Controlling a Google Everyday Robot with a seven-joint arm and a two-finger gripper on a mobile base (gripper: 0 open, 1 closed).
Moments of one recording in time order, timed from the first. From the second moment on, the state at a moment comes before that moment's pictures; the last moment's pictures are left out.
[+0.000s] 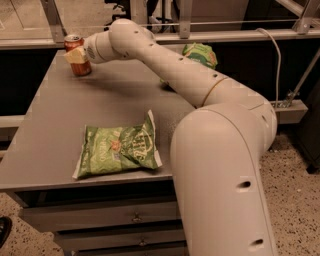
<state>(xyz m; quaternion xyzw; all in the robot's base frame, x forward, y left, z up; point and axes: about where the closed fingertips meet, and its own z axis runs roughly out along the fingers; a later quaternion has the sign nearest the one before) 0.825 0.246 0.892 -0.37 0.74 0.29 0.49</state>
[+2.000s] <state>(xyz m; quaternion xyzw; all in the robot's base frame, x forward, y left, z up) 0.585 0.040 0.895 -0.53 0.65 0.33 0.43</state>
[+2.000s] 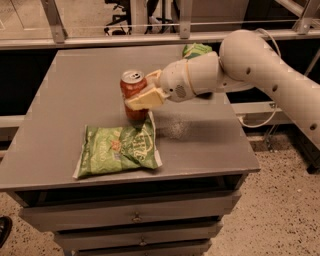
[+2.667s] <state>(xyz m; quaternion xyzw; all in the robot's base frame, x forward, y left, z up) 0.580 0.031 0.867 -0.54 0.65 0.31 0.44</state>
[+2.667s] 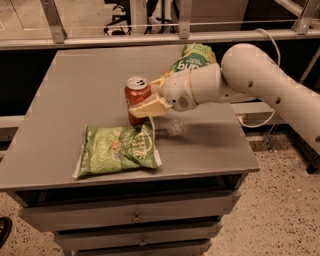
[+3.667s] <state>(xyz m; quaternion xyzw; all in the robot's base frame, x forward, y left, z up) 0.579 0.019 0.870 -0.55 0.65 0.30 0.43</state>
